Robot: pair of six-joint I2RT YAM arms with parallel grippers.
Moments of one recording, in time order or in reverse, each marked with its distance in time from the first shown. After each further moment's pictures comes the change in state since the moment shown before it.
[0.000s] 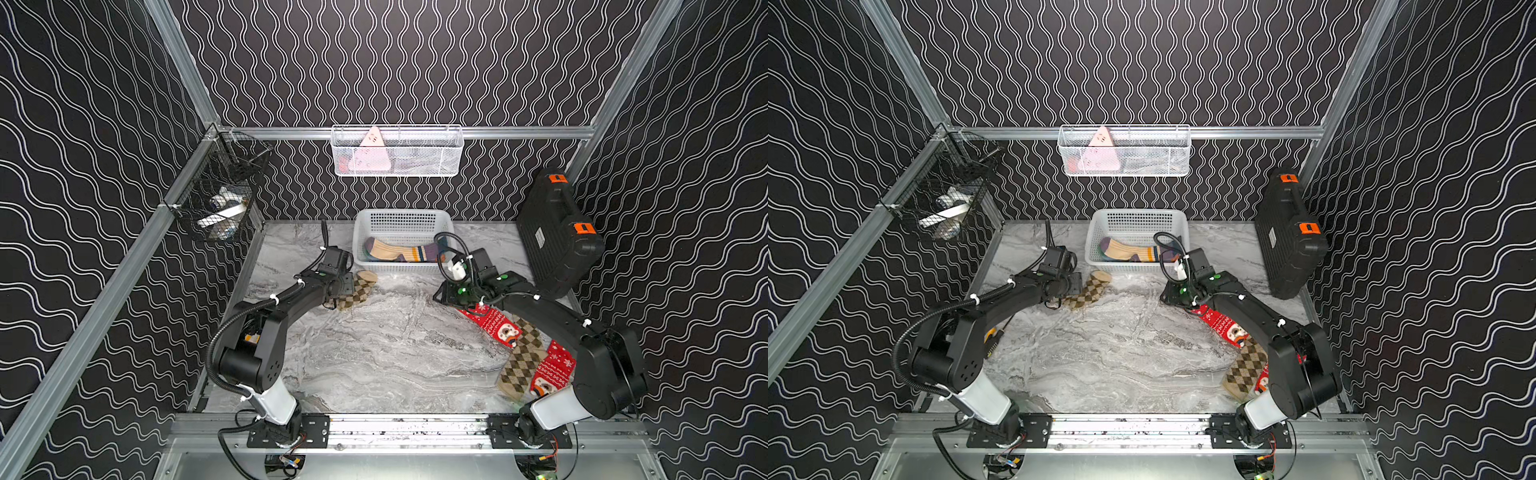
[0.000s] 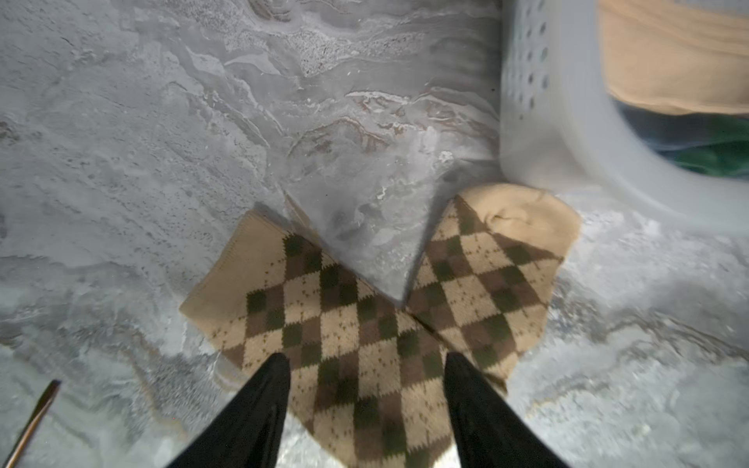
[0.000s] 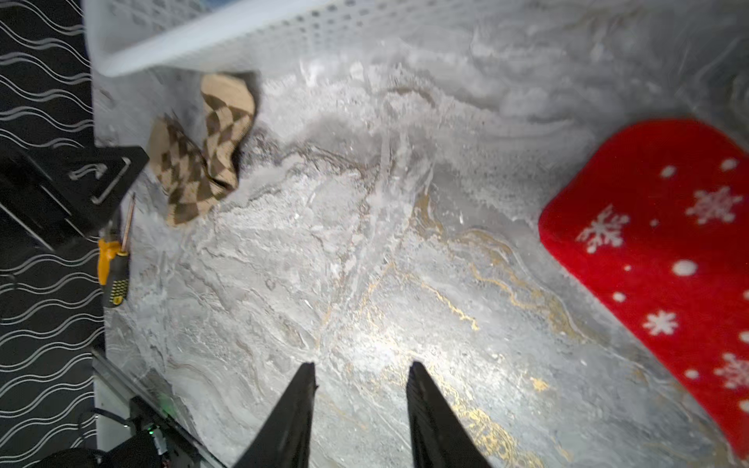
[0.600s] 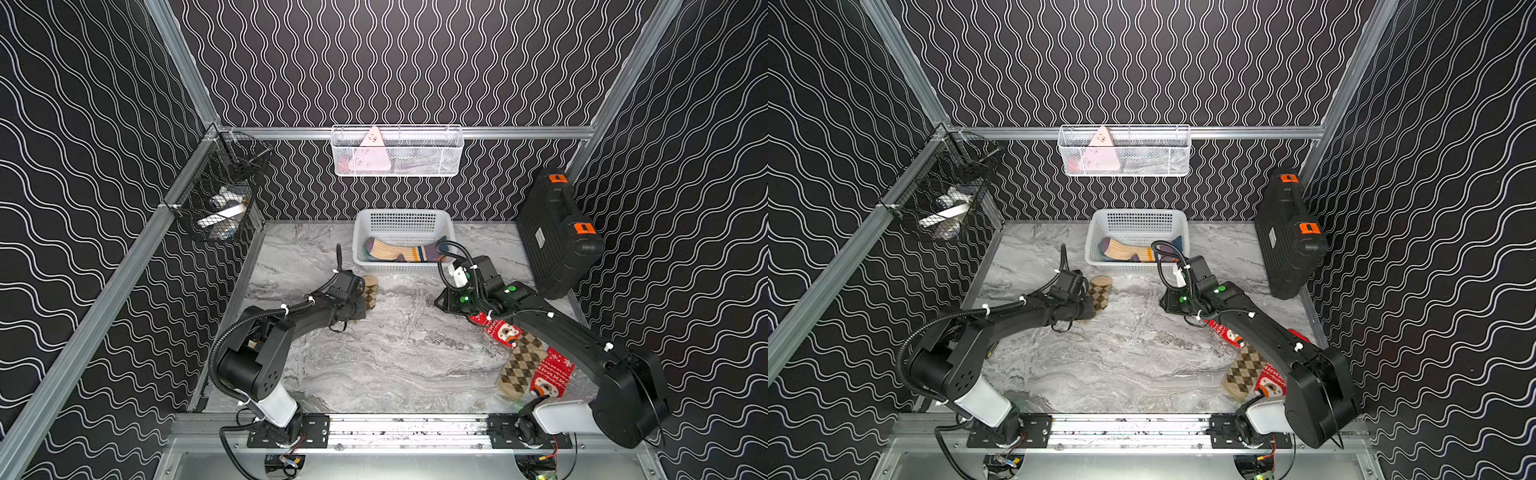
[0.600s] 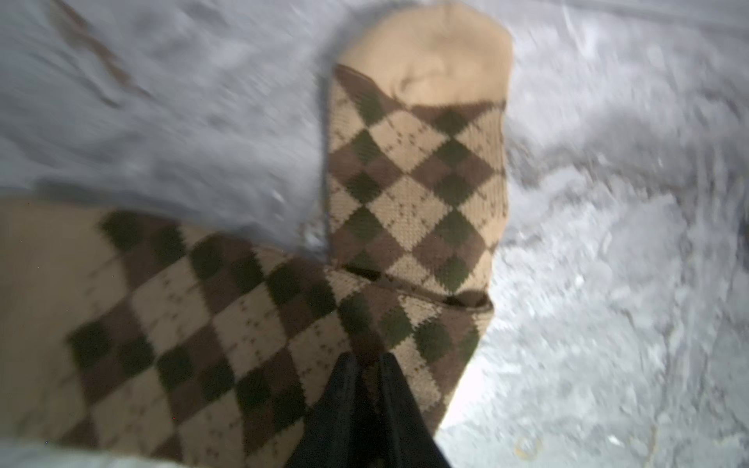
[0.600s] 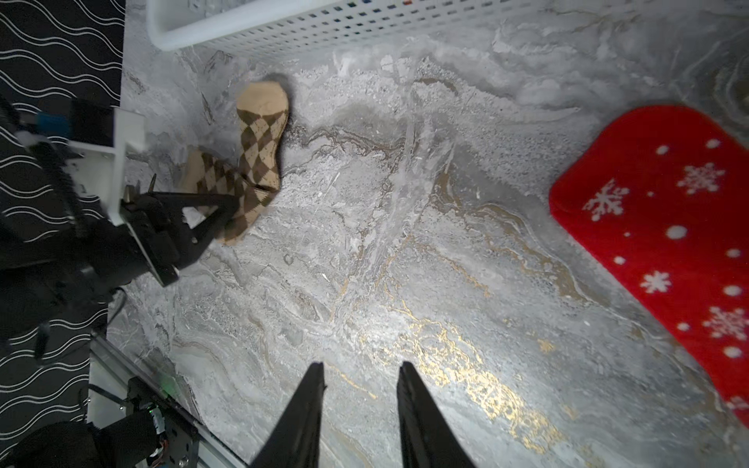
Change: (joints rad) left arm -0.163 -0.072 -0.249 0.130 0.158 -0.097; right arm 0.040 -0.167 -0.057 -0.022 0.039 0.005
